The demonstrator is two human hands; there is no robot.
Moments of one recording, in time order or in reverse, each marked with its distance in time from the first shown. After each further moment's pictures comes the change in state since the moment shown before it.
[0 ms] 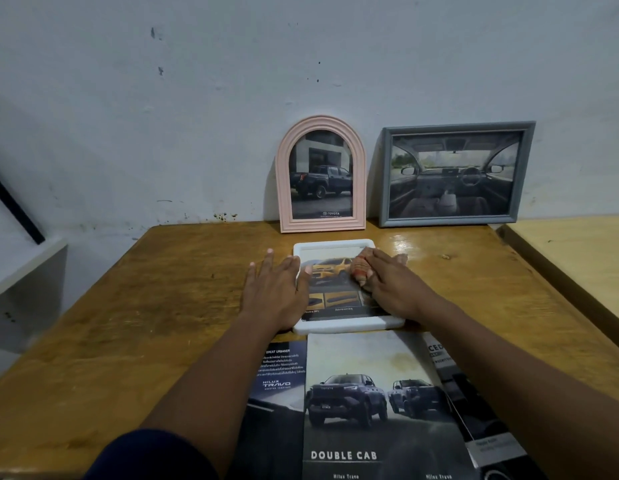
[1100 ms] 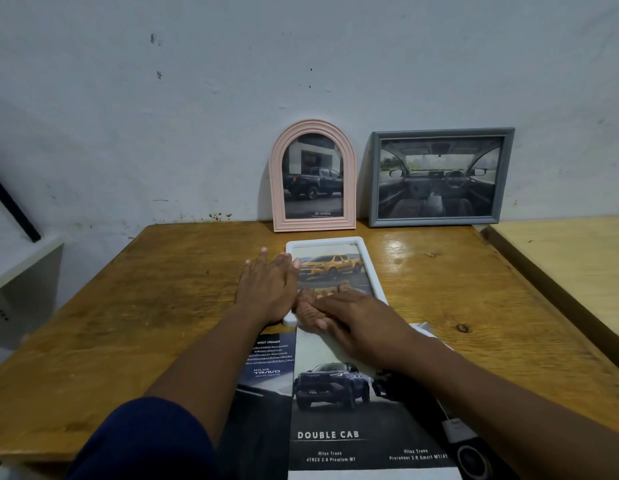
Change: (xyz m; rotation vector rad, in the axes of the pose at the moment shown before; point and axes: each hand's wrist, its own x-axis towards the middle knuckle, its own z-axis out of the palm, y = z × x) left_hand -0.001 -0.002 0.002 -0.092 0.000 -0.010; right_hand -0.067 -0.046 0.019 -0.131 0.025 -0.403
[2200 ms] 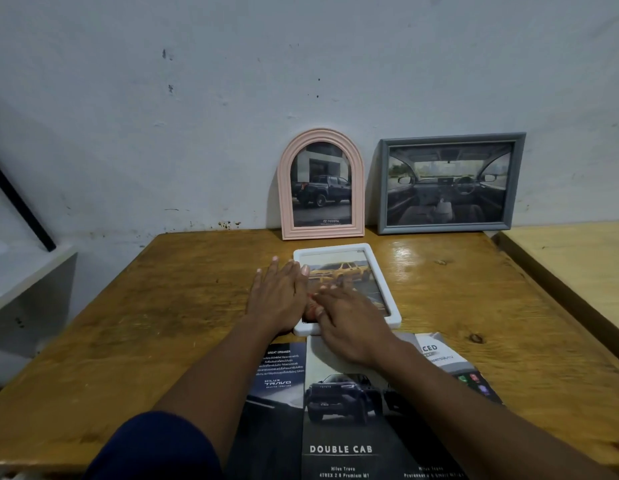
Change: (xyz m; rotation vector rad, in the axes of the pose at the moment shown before) left_hand -0.001 0.003 -0.001 -0.059 -0.018 -0.031; right_hand 0.038 -0.013 0.022 0.039 0.002 0.194
